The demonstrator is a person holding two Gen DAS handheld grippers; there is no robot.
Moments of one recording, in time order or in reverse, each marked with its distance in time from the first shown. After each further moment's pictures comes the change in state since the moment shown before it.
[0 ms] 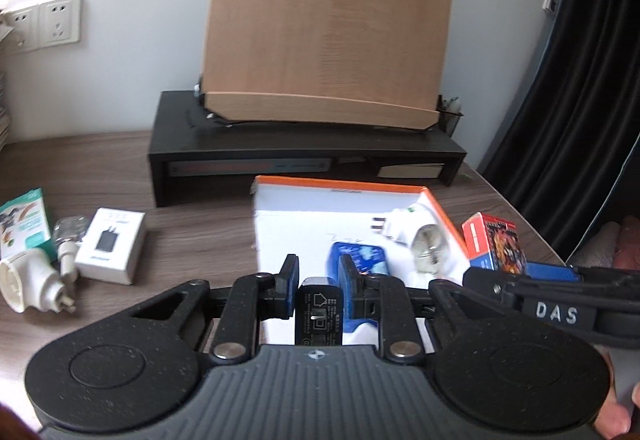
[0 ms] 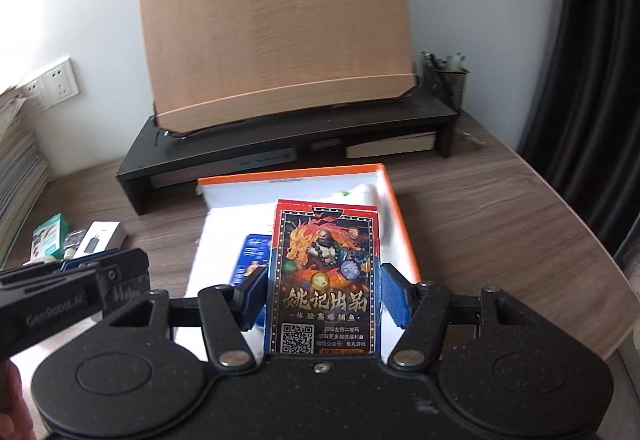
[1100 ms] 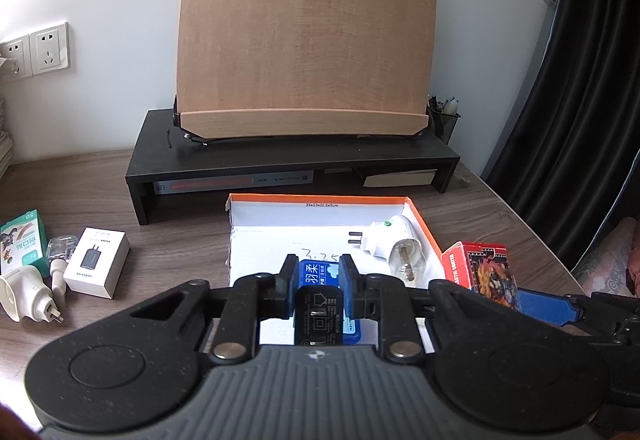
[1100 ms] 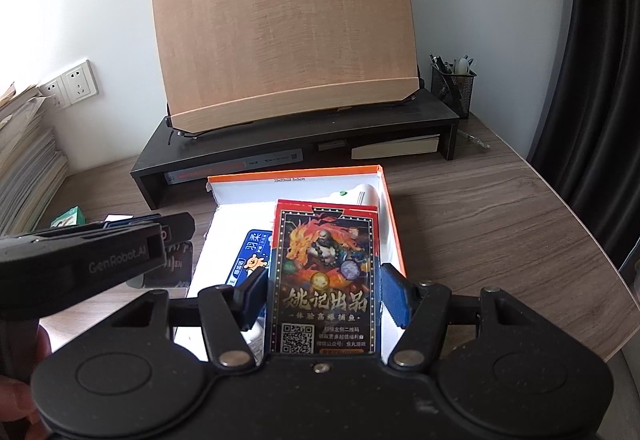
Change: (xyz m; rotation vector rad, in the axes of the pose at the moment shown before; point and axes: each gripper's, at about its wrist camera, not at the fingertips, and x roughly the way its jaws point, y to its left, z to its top) left arm 0.005 -0.045 0.012 0.023 -0.006 0.073; right arm -0.014 -0.021 -0.001 -0.028 0.007 0.069
